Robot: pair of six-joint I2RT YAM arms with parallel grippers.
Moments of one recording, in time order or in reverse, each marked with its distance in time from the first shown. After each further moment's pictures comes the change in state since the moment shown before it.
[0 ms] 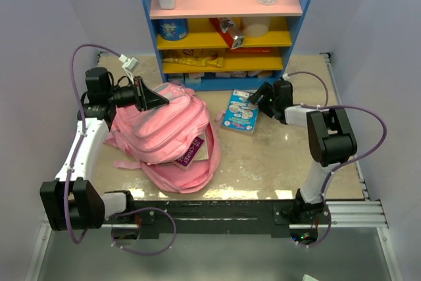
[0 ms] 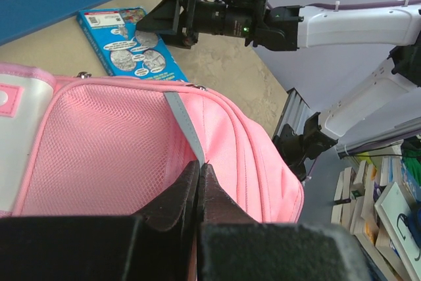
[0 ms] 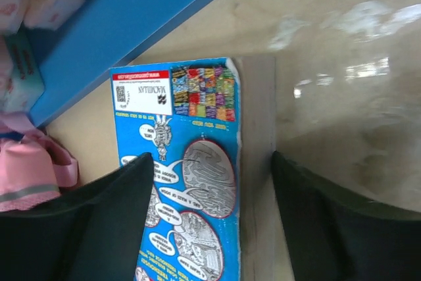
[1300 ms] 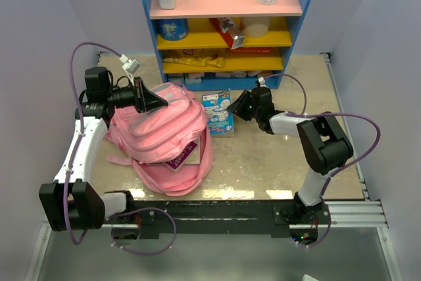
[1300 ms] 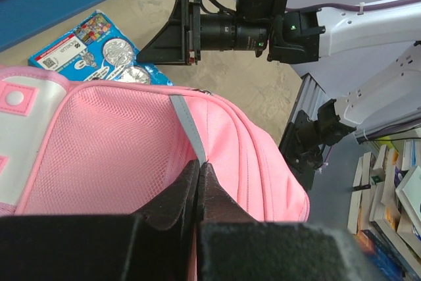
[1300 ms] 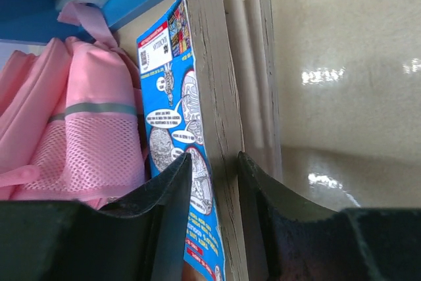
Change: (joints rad) left arm 0.001 -0.002 0.046 -0.147 -0.005 0.165; right arm 0.240 -0.051 -0.069 0.107 -0.037 0.092
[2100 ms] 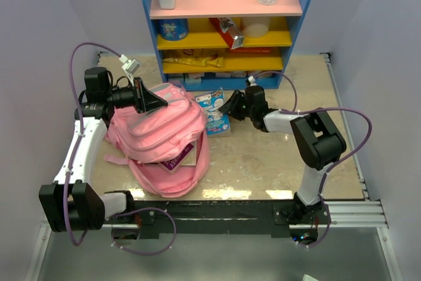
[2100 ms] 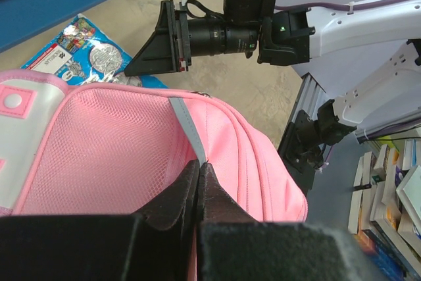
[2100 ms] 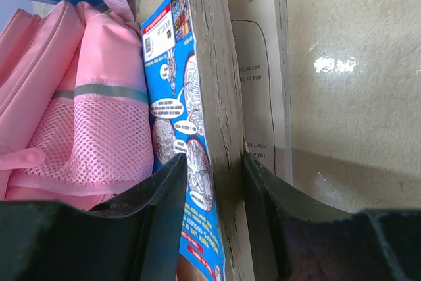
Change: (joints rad) left arm 0.001 -0.006 0.000 -0.005 0.001 0.003; right arm 0.043 0.069 0.069 0.008 -0.085 -0.045
